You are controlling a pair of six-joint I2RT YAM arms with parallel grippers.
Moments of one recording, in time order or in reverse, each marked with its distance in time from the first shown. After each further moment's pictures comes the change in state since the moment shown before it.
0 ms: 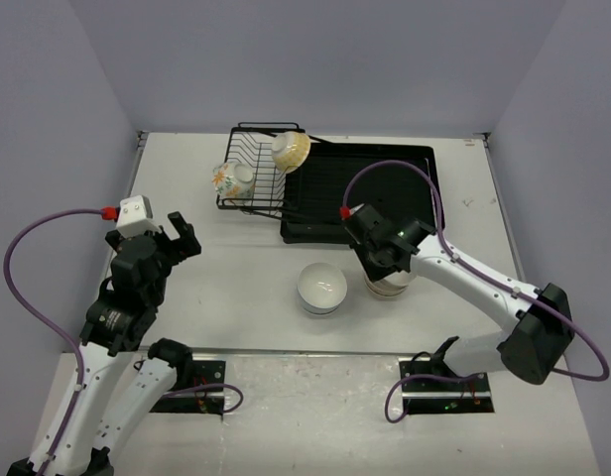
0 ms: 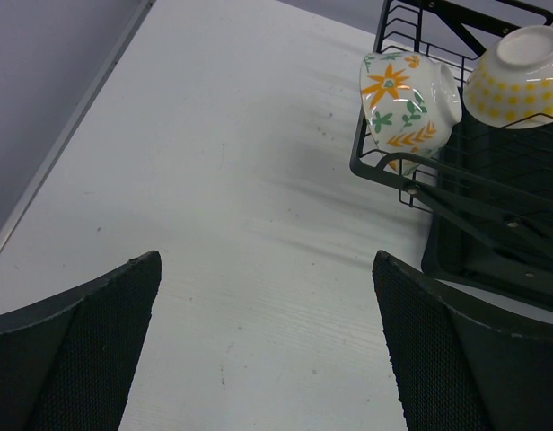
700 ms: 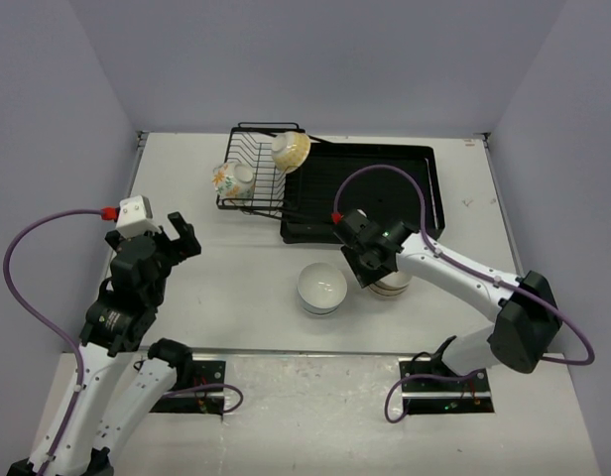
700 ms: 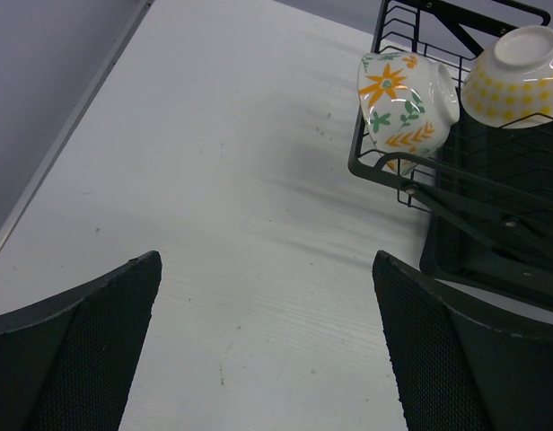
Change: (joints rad) left arm 0.000 -0.002 0.000 0.000 0.002 0.000; right arm 0.031 0.093 0.005 0.007 0.037 0.014
